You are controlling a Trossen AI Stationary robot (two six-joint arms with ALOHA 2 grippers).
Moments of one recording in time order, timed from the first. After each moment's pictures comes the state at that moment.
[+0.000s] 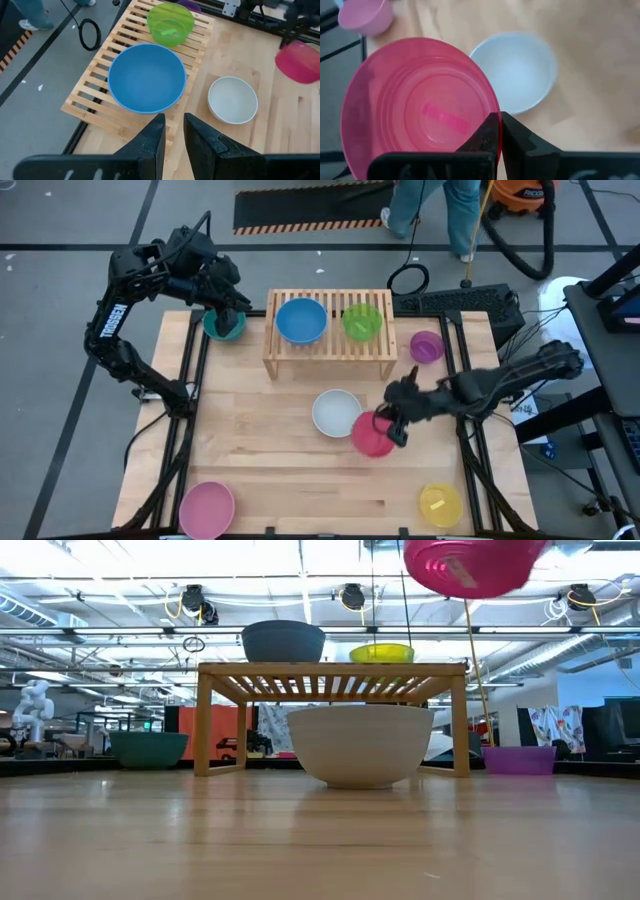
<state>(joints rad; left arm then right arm) 0.50 1.50 2.27 -1.57 0.13 0.06 0.29 1.14 1.05 -0.75 0.22 0.66</state>
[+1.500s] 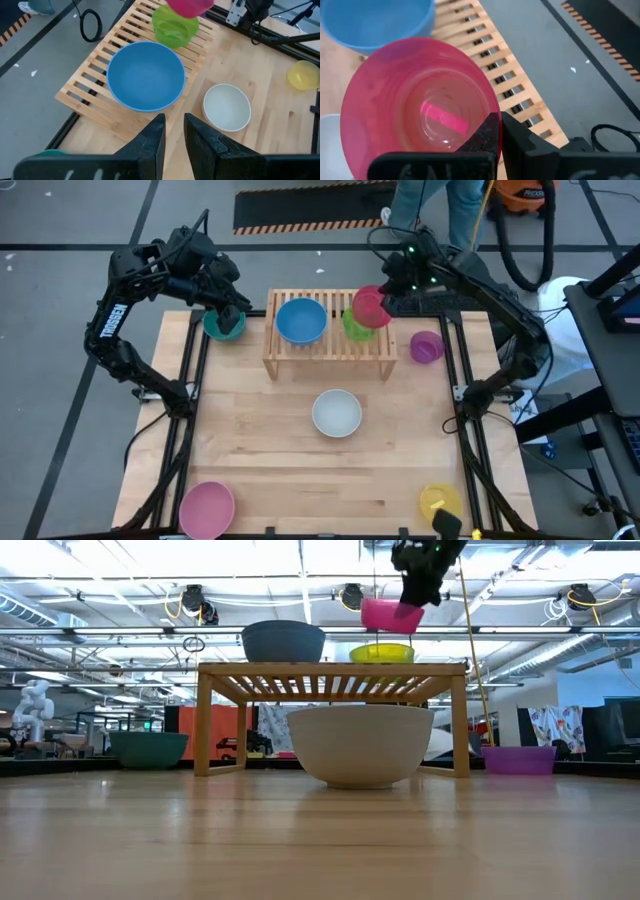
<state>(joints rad) 0.50 1.50 2.27 -1.57 0.13 -0.05 -0.75 1.54 1.75 -1.07 -0.16 -0.23</state>
